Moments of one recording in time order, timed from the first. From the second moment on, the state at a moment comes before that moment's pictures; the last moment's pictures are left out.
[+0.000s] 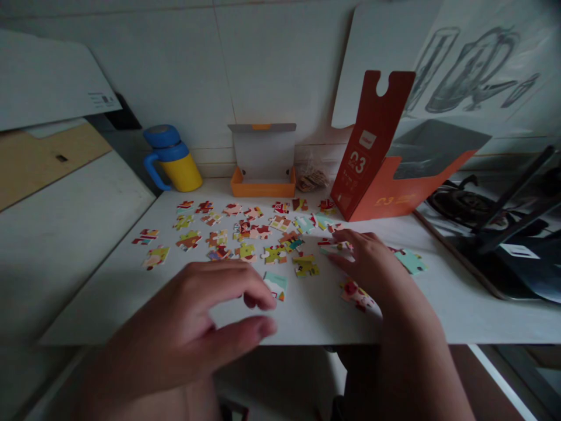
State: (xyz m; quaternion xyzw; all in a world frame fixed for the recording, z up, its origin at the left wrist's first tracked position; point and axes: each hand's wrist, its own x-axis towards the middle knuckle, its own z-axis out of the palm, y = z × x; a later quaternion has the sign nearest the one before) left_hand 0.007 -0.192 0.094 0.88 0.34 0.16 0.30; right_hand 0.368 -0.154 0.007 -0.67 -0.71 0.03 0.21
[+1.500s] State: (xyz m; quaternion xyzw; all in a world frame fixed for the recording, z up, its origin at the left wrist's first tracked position) left_hand 0.081 -0.120 0.032 0.86 0.40 0.00 0.33; right_hand 0.350 -0.163 0.025 -0.67 -0.67 0.17 0.28
